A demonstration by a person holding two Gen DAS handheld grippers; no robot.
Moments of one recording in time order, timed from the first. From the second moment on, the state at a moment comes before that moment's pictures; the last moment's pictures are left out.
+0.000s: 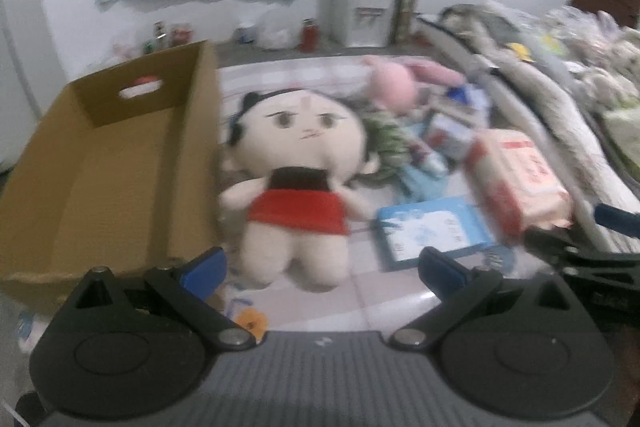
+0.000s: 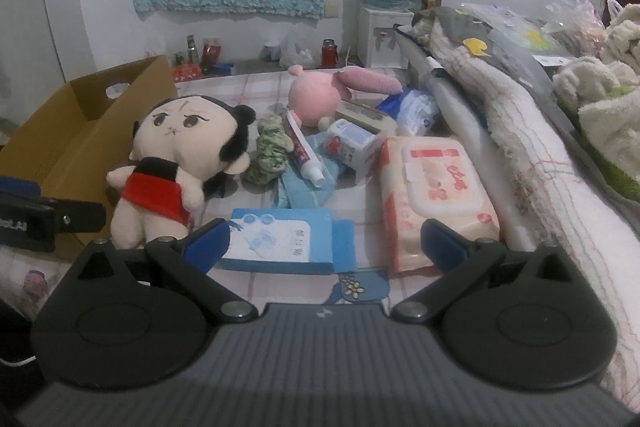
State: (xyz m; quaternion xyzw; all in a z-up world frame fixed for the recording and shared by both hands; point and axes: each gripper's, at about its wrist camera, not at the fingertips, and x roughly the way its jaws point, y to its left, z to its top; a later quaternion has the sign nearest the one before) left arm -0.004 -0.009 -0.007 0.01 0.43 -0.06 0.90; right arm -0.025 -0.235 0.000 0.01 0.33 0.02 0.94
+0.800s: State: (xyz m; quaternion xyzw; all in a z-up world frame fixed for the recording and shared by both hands) left arm 0.143 -0.146 -0.082 0.11 0.53 -0.15 0.83; right arm 0.029 -0.247 -0.093 0.08 0.40 0.15 0.90
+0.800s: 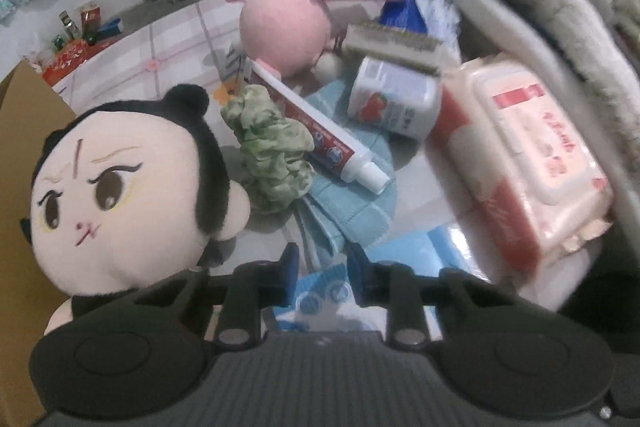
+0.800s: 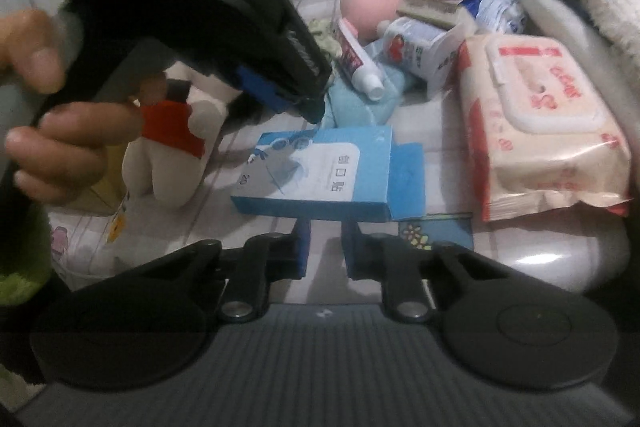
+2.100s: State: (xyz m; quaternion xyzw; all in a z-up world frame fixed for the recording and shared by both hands) left arm 0.113 -0.113 -0.105 0.01 0.57 -0.28 0.78; right arm 0.038 -0.308 -0.117 0.16 0.40 0.13 0.89
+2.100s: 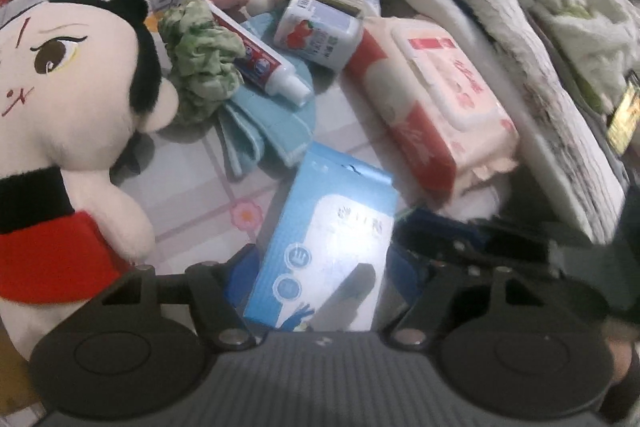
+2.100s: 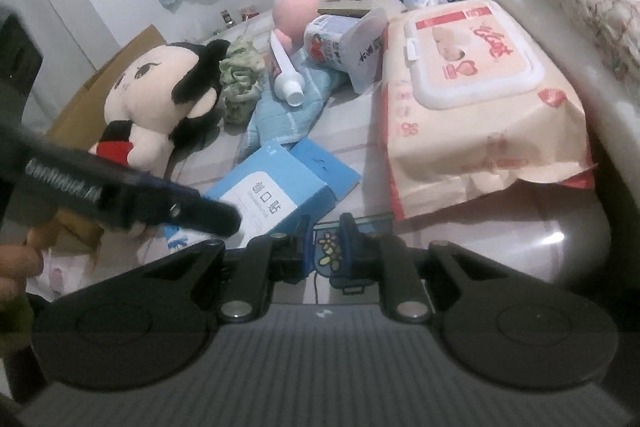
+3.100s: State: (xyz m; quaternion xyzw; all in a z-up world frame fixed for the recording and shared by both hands) left arm 0.082 -0.137 -0.115 0.14 0.53 -0.24 0.80; right arm 0.024 -0.336 -0.076 0.21 0.38 0.14 0.89
